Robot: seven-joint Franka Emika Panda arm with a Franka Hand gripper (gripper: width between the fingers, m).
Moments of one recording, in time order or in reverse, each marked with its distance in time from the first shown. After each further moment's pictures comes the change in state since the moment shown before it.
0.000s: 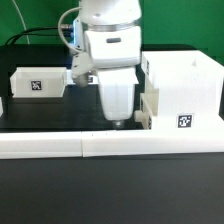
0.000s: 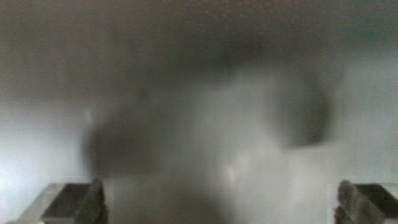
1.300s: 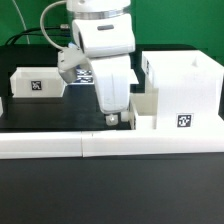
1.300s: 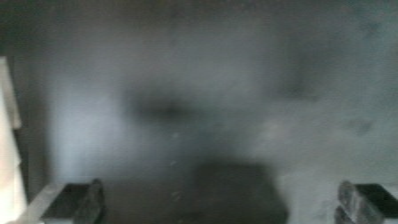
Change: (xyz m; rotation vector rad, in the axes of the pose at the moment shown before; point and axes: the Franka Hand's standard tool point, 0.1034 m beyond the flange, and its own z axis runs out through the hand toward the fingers) arm -0.007 0.019 -0.022 0.010 0.005 -0.118
